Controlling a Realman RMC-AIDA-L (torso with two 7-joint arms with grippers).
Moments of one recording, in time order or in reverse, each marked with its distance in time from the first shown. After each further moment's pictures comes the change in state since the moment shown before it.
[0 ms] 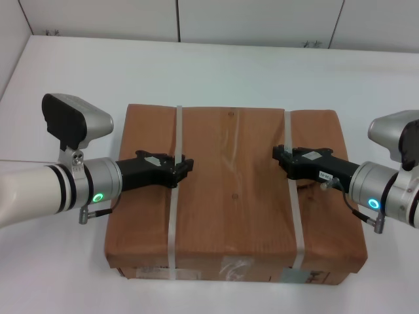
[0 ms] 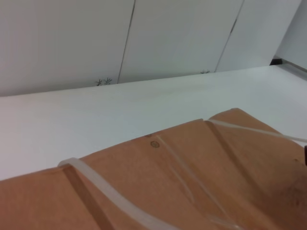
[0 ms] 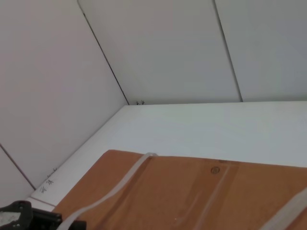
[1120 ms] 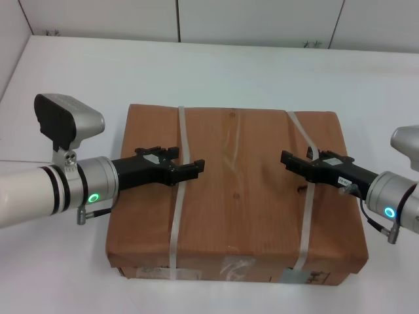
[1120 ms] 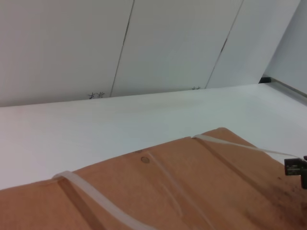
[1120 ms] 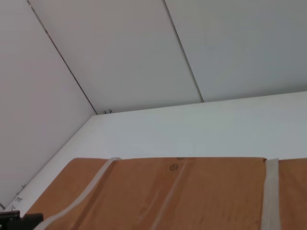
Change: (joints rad) left arm 0.018 0.006 -0.010 -0.009 -0.018 0.074 0.007; right arm -0.069 0.000 0.062 -0.021 0.008 0.014 0.000
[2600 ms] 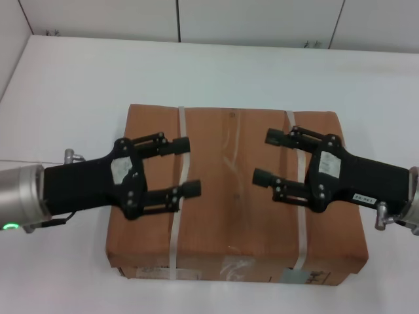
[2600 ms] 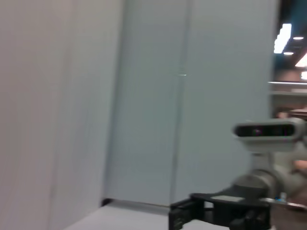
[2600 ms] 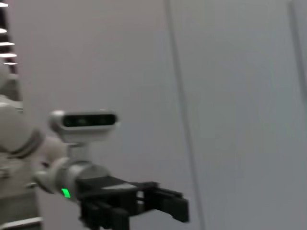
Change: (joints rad) left arm 0.087 0.058 0.016 -0.196 0.031 0.908 0.308; right arm -0.080 -0.008 -0.111 -0.287 -0.175 -0.811 -0.166
